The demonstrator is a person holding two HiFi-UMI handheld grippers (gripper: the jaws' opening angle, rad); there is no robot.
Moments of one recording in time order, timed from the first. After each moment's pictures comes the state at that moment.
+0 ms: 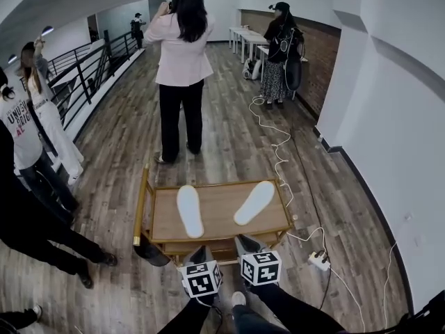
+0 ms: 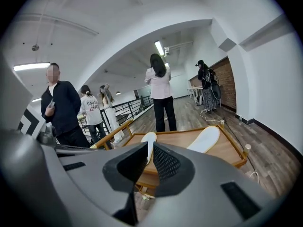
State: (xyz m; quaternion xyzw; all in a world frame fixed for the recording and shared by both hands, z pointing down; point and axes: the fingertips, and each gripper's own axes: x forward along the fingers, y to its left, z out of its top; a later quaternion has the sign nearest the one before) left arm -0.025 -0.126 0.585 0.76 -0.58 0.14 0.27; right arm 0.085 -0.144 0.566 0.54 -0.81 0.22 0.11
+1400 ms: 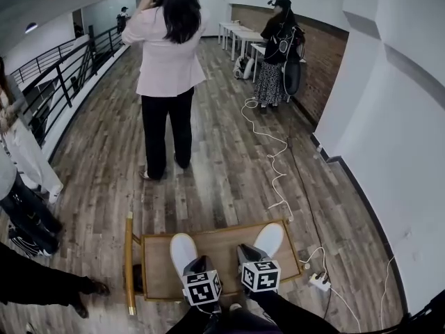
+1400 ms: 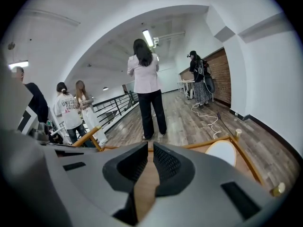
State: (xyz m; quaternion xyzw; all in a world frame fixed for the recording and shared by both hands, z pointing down) left arm -0.019 -0.355 0.618 0.76 -0.55 0.16 0.31; right arm 0.103 -0.373 0.611 0.58 -0.76 0.26 0.14
